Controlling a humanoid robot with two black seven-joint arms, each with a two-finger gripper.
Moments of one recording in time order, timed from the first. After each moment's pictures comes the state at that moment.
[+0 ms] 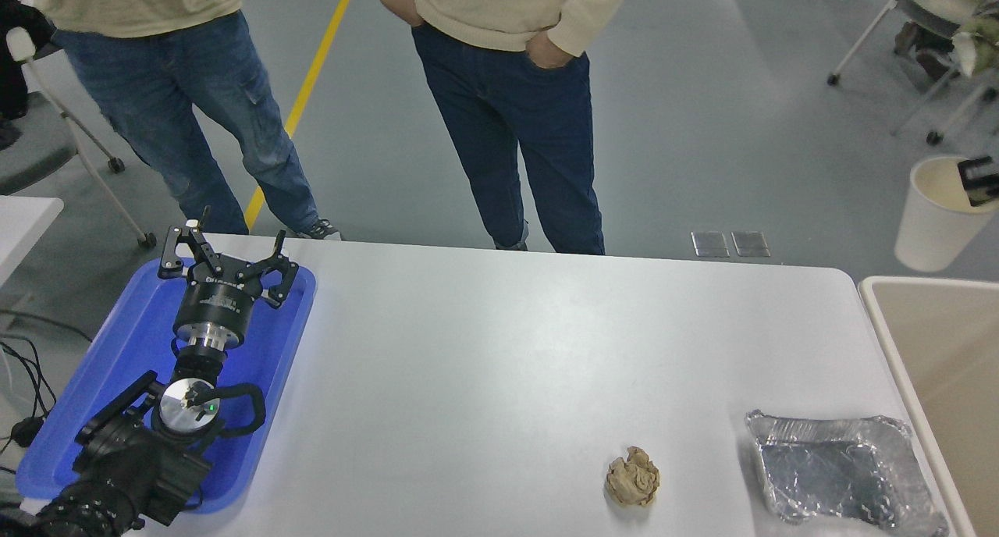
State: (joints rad) left arm -0.55 0.16 -1.10 -0.44 -0.08 -0.64 -0.35; right arm 2.04 -0.86 -1.27 1.04 -0.92 0.56 0.15
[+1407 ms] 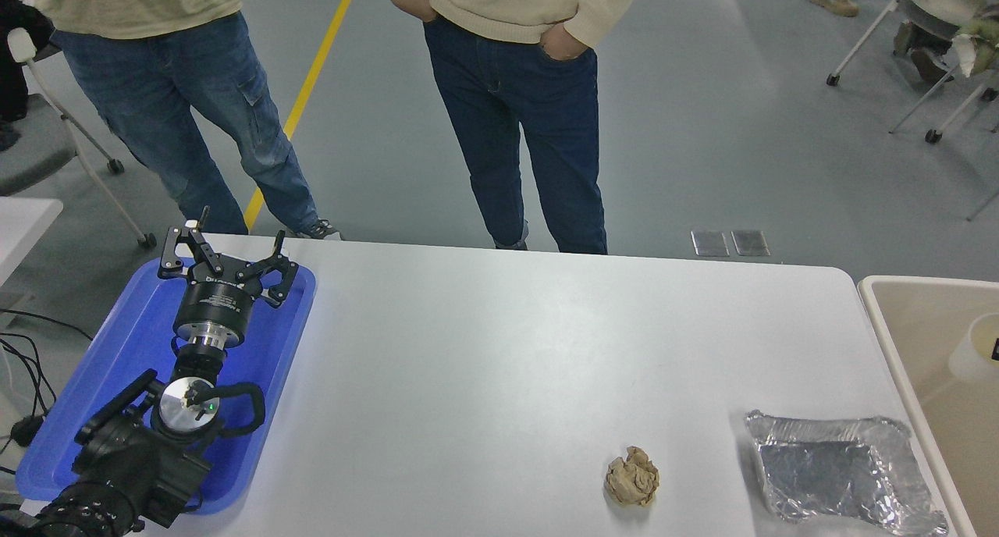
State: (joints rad) left arm -0.55 0.16 -1.10 -0.44 -0.08 -0.64 -0.35; right arm 0.72 -0.62 -0.63 0.15 -0.61 0.07 0.24
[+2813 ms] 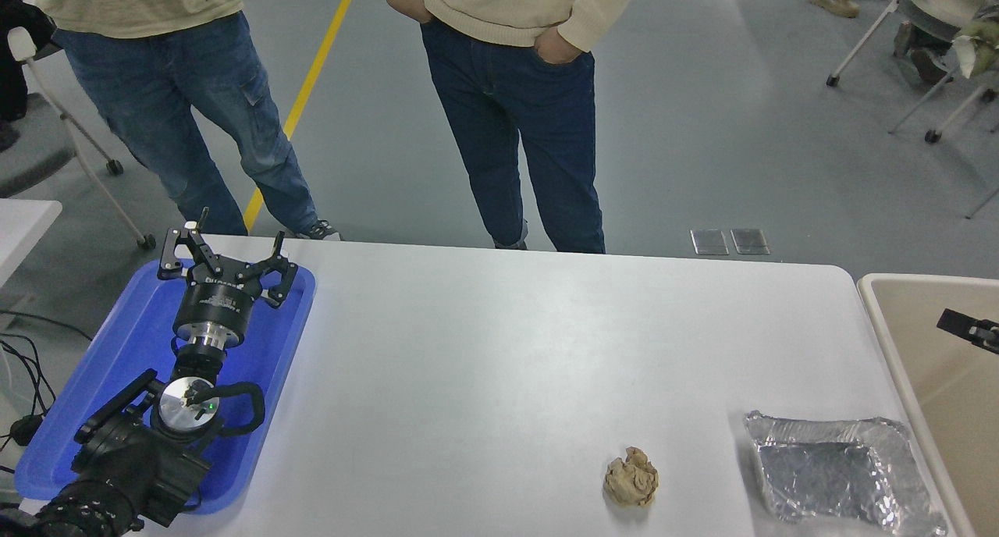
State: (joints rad) left arm -0.55 0.16 -1.10 -0.44 -0.08 -0.64 -0.35; right arm 0.96 -0.68 -0.68 0.41 -0.53 0.10 0.24
